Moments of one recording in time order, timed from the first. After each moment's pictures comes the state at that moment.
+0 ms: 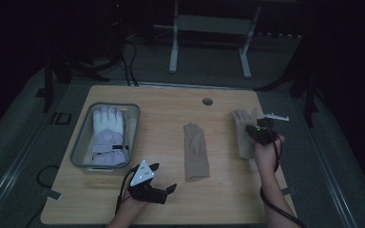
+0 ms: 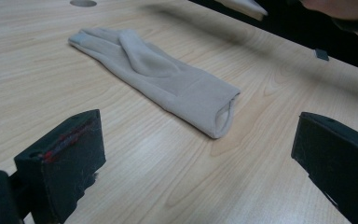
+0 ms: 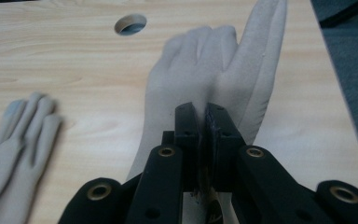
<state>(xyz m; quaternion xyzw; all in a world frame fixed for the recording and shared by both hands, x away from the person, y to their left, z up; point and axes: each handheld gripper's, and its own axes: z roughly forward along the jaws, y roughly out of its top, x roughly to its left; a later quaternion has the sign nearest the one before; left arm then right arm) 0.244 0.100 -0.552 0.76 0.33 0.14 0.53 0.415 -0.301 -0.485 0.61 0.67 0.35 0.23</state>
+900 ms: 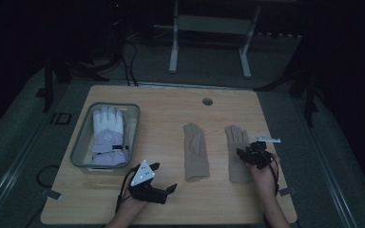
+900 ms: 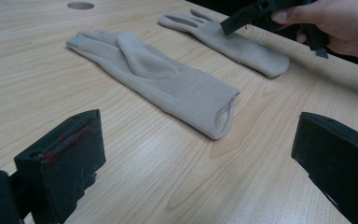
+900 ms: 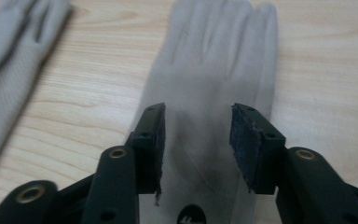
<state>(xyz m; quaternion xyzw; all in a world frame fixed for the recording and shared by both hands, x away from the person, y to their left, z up) 0.245 0.099 -0.552 0.77 0.32 0.14 0.53 0.365 -0.297 -0.535 0.57 0.73 0.32 0.20</state>
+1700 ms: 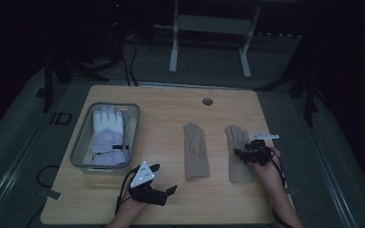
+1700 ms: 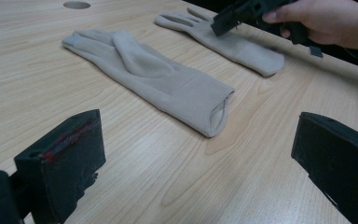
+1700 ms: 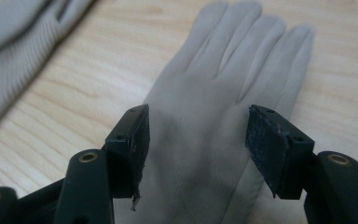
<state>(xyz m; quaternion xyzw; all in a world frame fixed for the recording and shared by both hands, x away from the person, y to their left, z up) 0.242 0.099 -0.552 0.77 0.32 0.14 0.54 0.384 -0.308 -0.543 0.48 0.79 0.33 0.18</state>
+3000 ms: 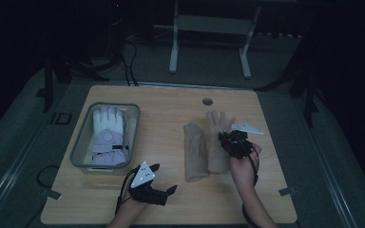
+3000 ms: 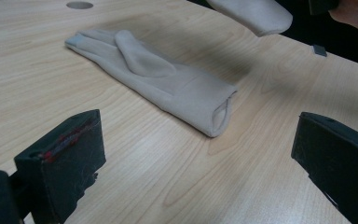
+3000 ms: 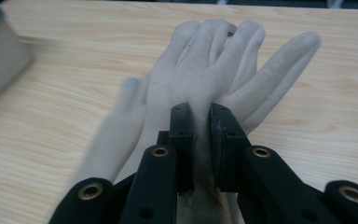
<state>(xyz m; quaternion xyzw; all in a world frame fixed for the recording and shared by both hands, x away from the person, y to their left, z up) 0.241 0.098 -0.551 0.77 0.32 0.15 0.53 0.352 -0.206 -0.474 0.53 0.71 0.40 0.24</state>
